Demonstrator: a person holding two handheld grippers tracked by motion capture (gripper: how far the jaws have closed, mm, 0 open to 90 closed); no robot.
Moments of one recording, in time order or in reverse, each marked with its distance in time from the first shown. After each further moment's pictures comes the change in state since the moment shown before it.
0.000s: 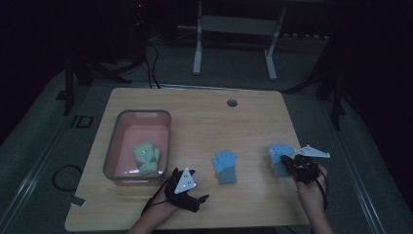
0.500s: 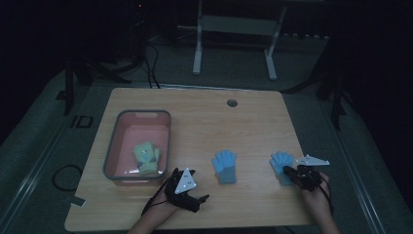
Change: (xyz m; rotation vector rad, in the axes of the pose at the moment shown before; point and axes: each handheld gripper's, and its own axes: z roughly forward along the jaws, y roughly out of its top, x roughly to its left) left arm -0.001 0.001 0.001 0.009 -0.002 0.001; right arm -0.035 -0.049 0.028 0.072 0.076 -0.058
